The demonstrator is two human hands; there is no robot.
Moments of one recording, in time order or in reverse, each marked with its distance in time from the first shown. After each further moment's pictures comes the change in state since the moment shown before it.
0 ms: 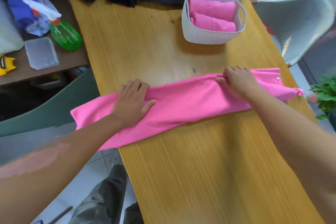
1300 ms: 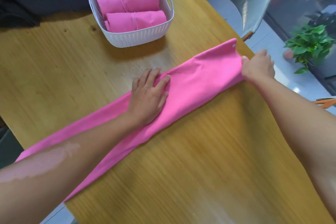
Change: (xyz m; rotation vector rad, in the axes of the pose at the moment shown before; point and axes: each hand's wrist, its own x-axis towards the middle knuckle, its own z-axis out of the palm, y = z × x) left_hand 0.139 0.171 0.052 -0.016 -0.085 0.261; right_hand -0.051 0.171 0.019 0.401 0.066 1.106
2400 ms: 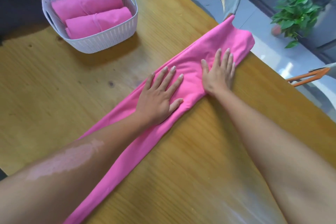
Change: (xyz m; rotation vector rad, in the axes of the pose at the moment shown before) left_hand 0.029 0.057 0.042 0.185 -0.112 0.304; right_hand -0.060 0.015 0.065 0.070 0.001 -0.164
